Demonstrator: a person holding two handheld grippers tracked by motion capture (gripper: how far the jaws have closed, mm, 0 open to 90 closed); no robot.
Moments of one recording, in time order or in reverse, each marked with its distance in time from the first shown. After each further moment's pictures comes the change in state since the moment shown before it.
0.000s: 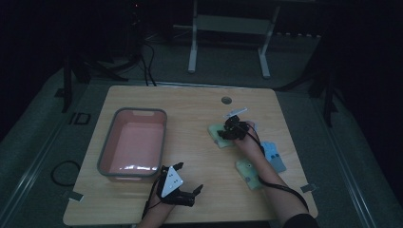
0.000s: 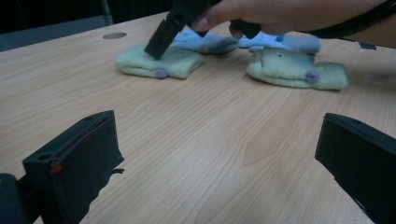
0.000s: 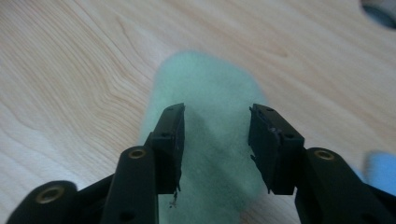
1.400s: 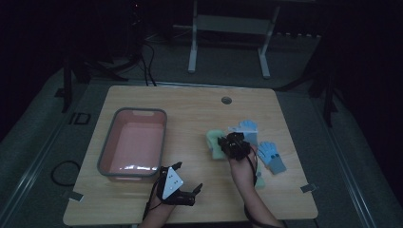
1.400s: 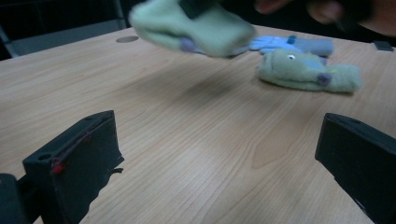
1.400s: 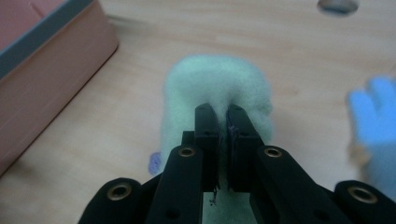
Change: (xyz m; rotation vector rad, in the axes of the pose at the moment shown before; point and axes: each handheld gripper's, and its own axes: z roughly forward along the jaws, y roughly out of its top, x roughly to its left) left arm -0.004 -0.001 -0.001 -0.012 0.067 0.009; right arm 0.092 -0.022 -0.082 -0.204 -0.087 0.336
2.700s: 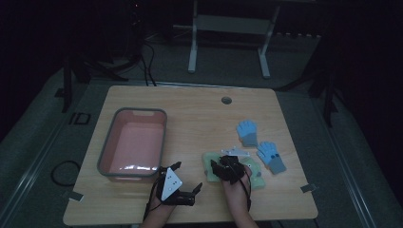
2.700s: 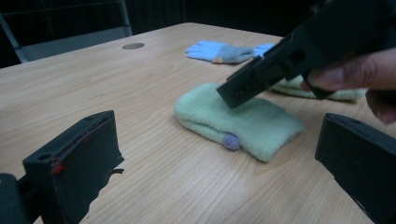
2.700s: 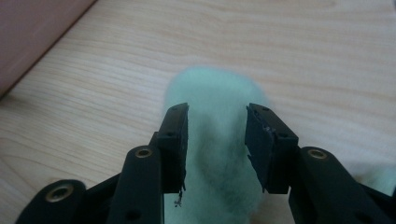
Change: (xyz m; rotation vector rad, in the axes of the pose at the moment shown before) left arm 0.000 -0.001 -0.002 -0.028 0.006 -0.009; right arm 0.025 -0.063 0.004 0.059 -0.034 0.006
